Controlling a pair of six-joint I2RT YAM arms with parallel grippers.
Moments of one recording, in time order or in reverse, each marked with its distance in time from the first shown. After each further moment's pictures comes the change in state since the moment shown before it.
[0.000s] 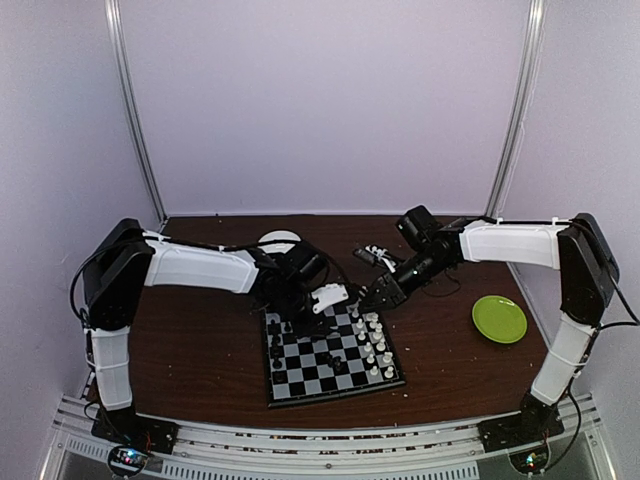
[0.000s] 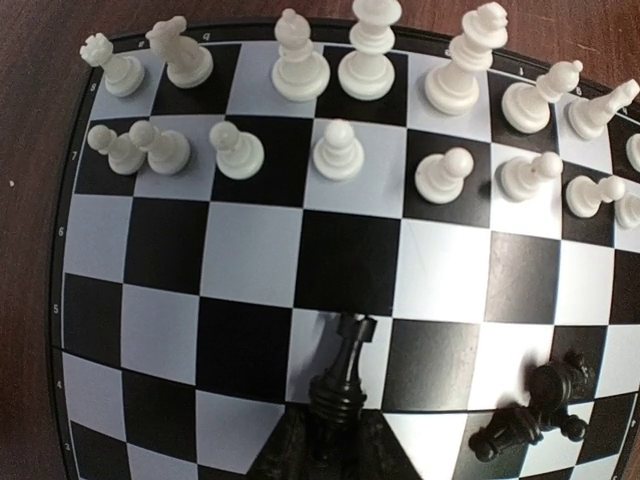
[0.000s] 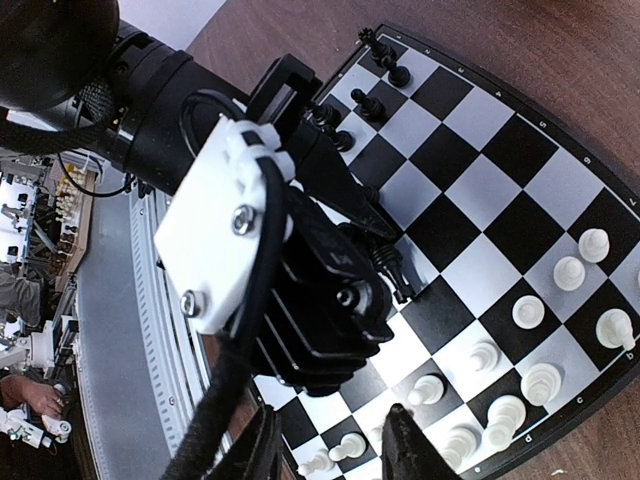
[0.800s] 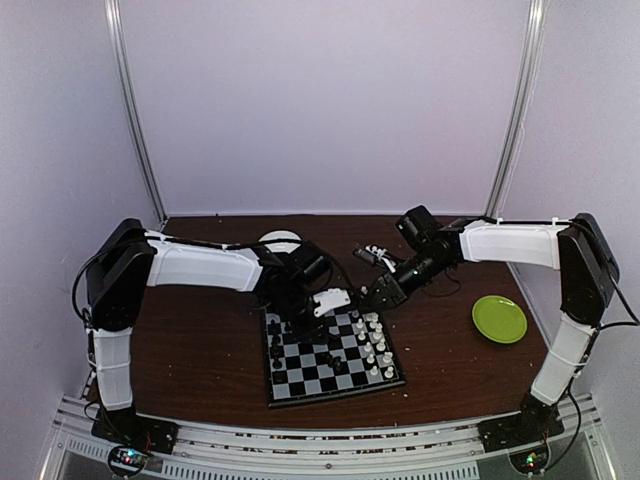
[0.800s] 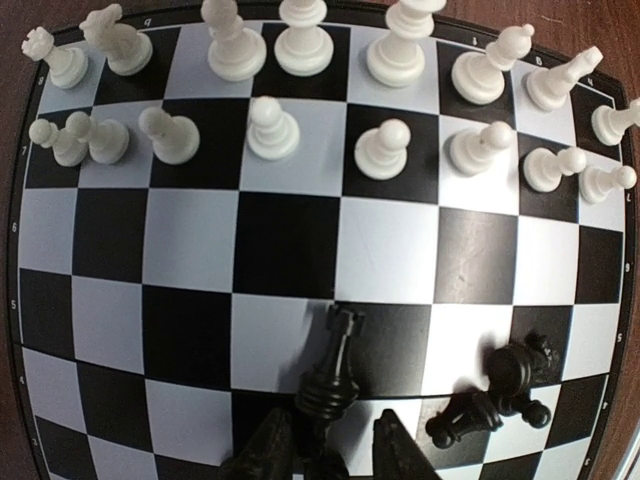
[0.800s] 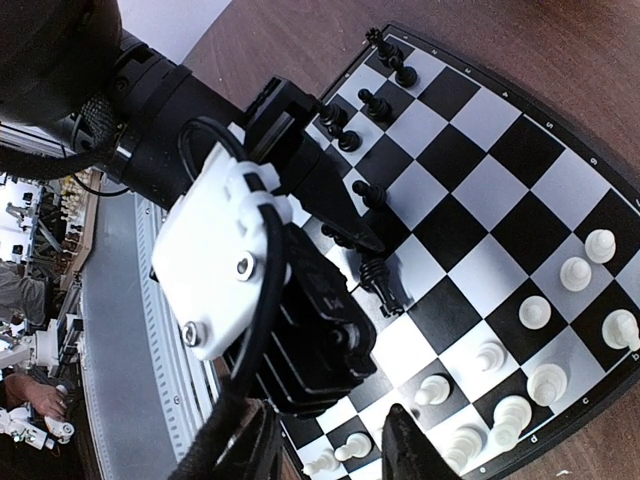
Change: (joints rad) left arm -0.015 0.016 0.048 -0.107 0.044 0.008; right arm 0.000 0.000 0.000 -0.002 -0.014 0.000
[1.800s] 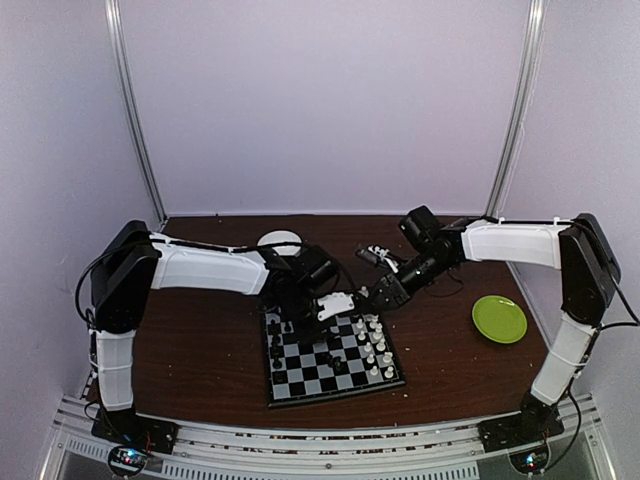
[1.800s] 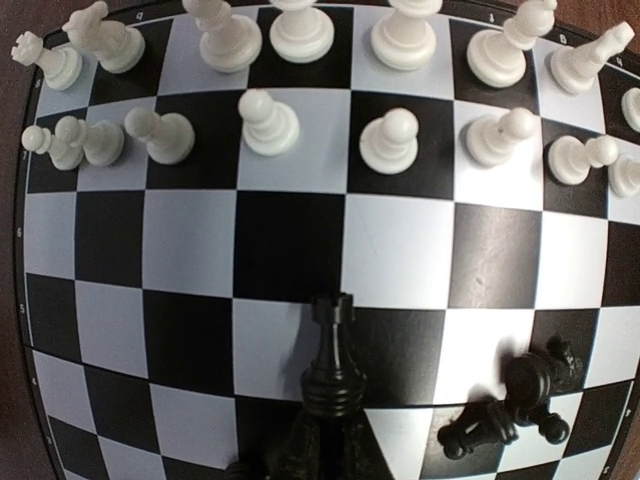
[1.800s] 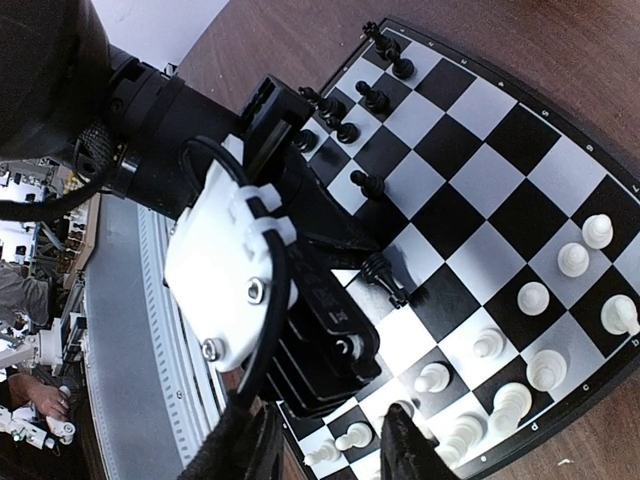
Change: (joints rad) left arm -0.034 0.023 0.033 -0.035 -0.095 0.003; right arm -0.012 -0.005 -0.004 -0.024 -0.009 -0.011
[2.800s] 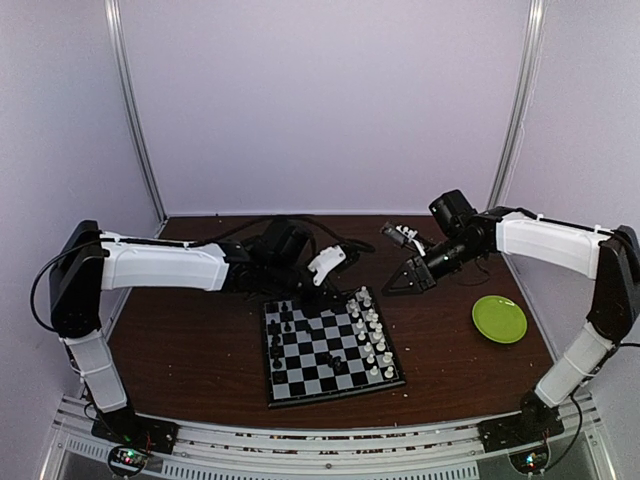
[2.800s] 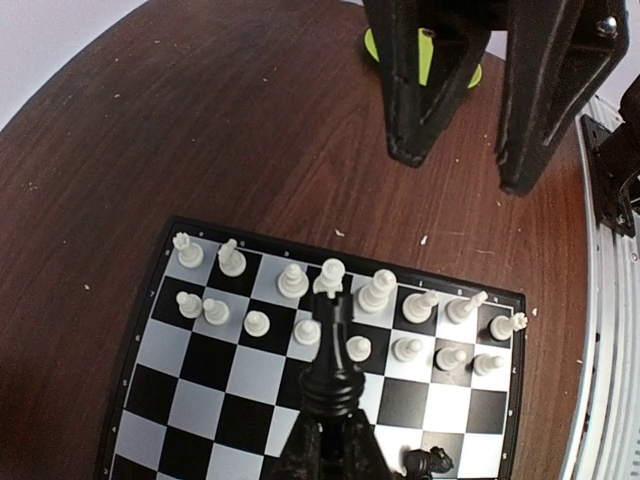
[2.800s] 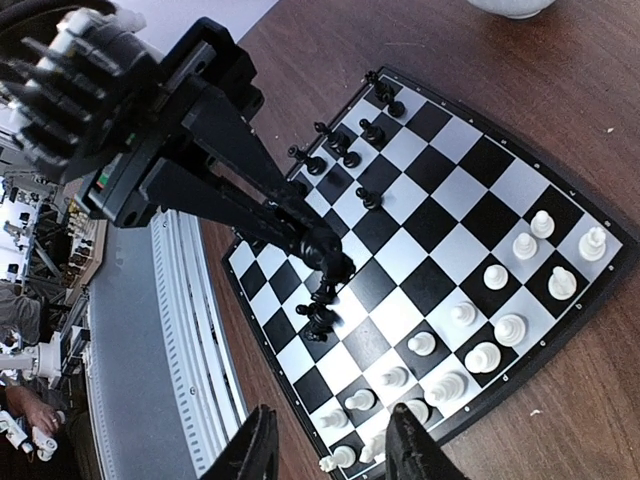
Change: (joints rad) left arm 0.042 -0.233 -0.182 0.426 0.161 -0.259; right arm -0.099 -0.180 -0.043 -0.063 -0.024 -0.040
